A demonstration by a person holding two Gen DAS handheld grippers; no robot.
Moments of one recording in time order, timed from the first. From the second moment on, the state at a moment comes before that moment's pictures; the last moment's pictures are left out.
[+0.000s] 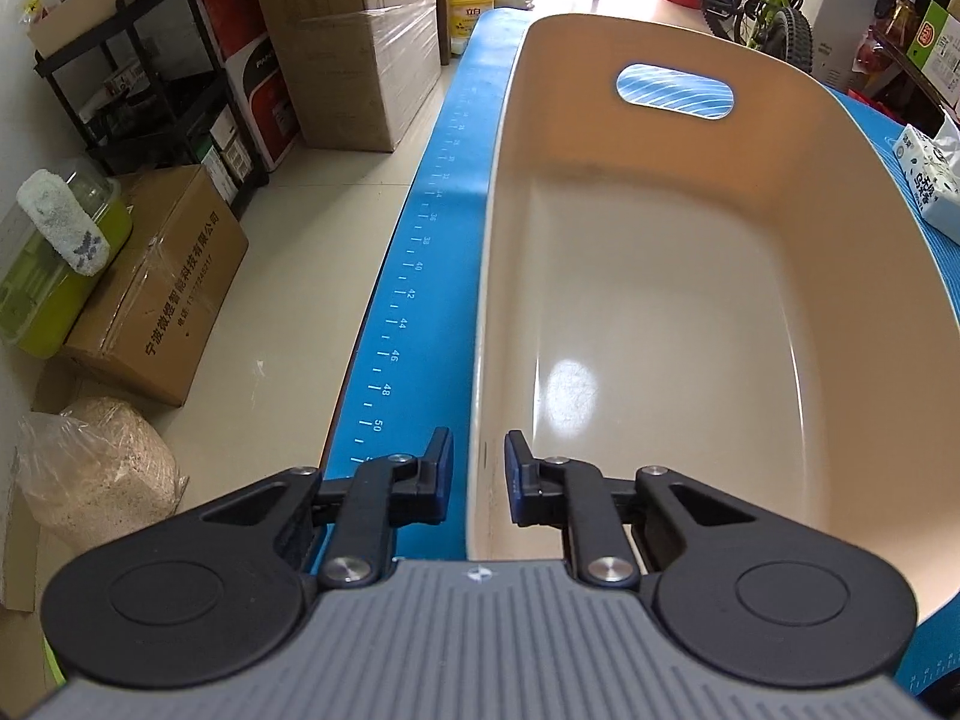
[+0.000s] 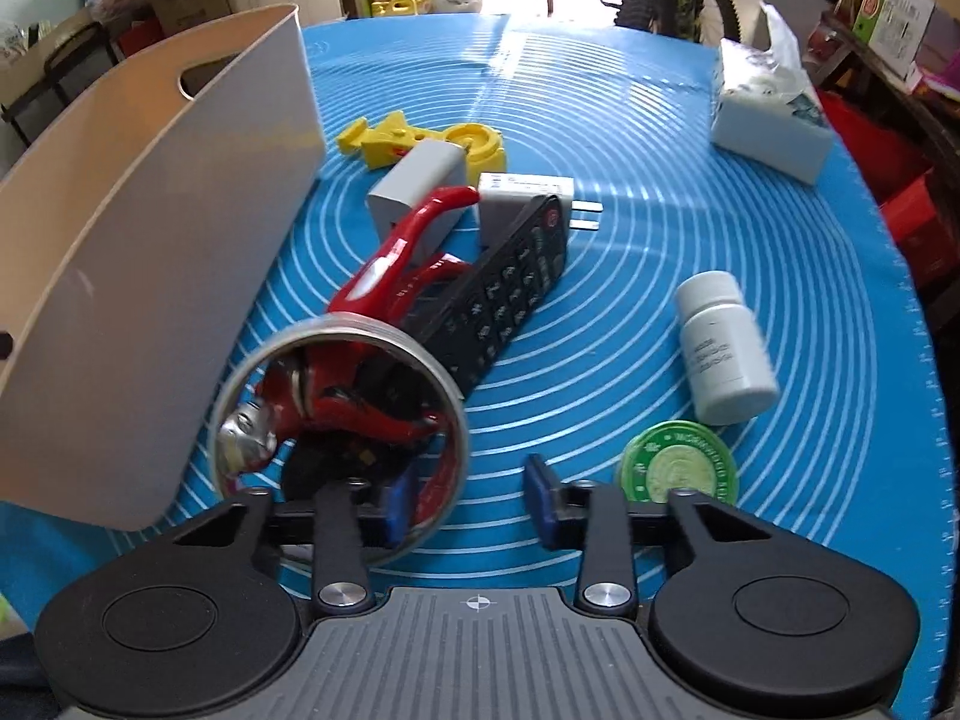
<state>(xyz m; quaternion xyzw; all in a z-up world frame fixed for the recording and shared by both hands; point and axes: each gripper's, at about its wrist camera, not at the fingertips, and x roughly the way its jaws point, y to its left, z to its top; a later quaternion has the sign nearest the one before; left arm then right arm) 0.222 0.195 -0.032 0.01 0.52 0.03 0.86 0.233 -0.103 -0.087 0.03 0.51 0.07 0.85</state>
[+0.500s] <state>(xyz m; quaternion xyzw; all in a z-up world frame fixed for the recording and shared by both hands) 0.222 0.198 -0.032 -0.01 0.52 0.02 0.86 0.221 -0.103 -0.061 0.01 0.47 0.05 0.88</state>
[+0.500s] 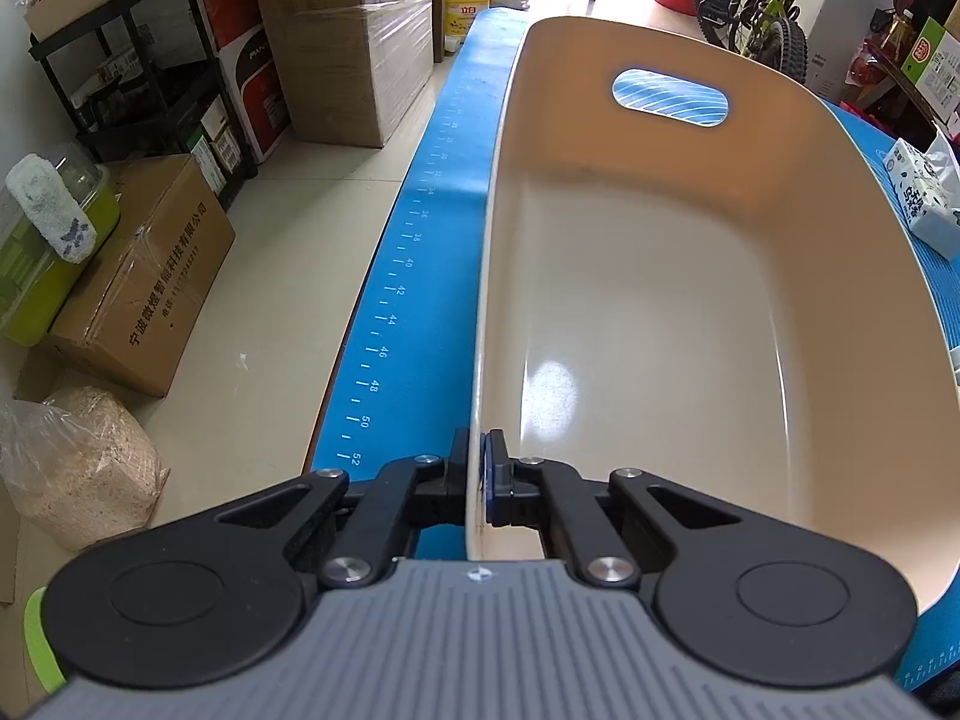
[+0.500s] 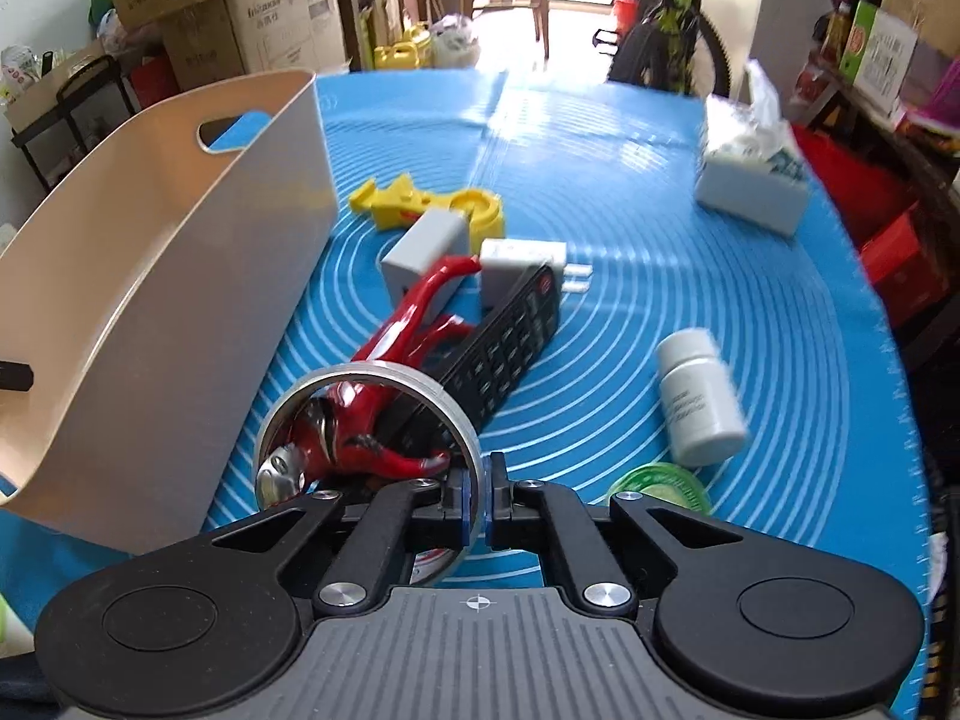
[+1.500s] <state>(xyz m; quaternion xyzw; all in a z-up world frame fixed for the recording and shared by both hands) 0.221 0.195 -0.033 -0.01 0.52 0.02 0.85 0.226 -0.049 0.033 0.07 0.32 0.05 0.94</state>
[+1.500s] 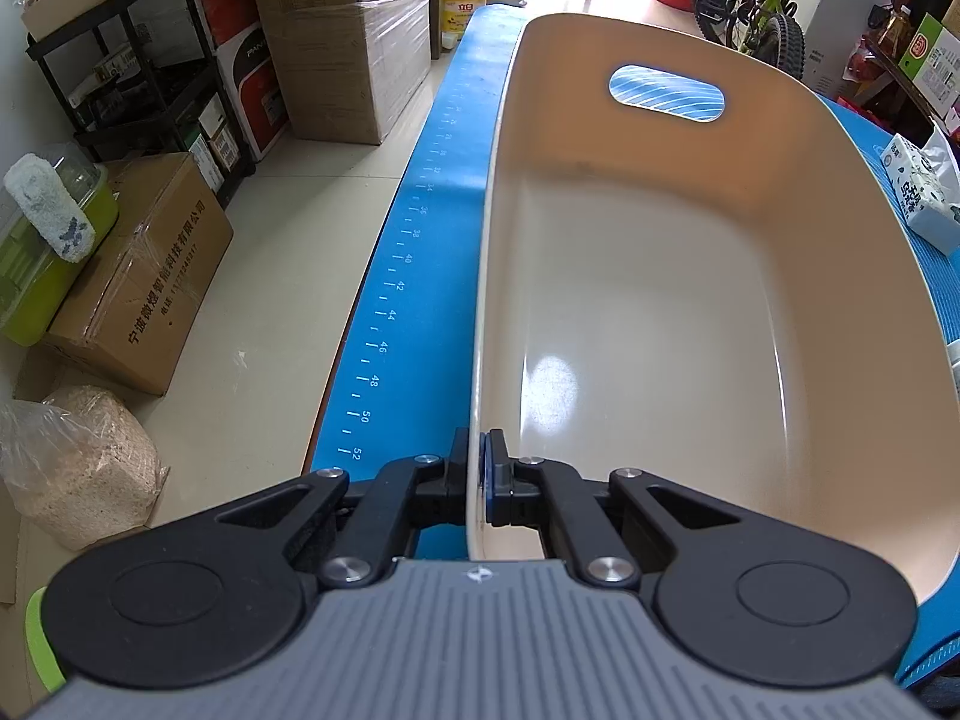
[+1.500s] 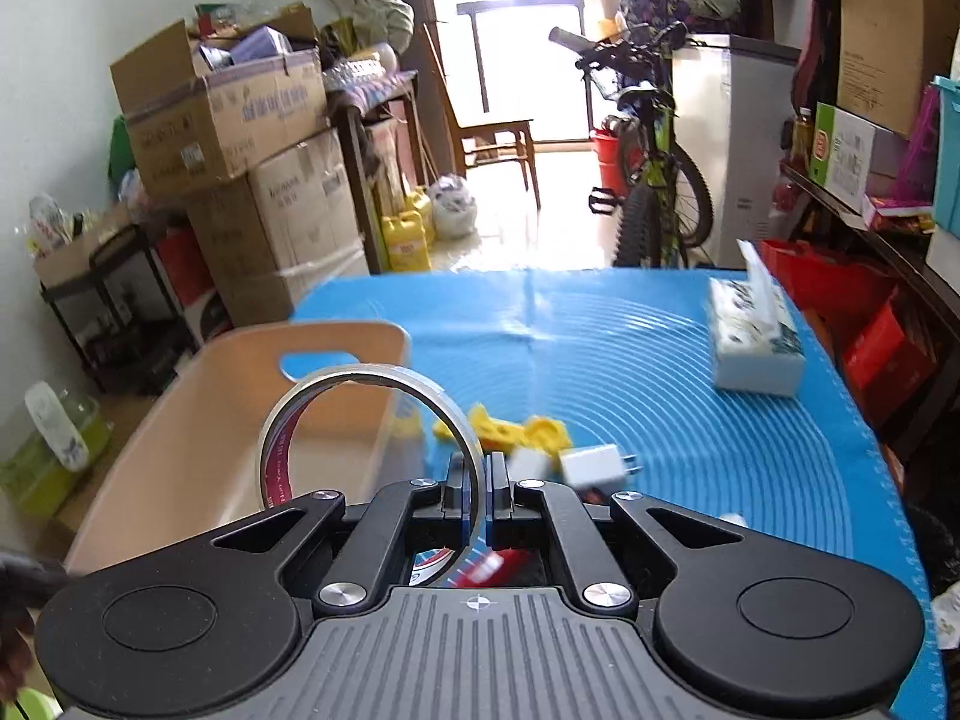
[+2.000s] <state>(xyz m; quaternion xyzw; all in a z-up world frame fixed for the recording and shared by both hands) 0.221 0.195 -0.034 -0.01 0.52 0.01 0.85 0.249 0.043 -0.004 -0.01 0.39 0.13 0.91</state>
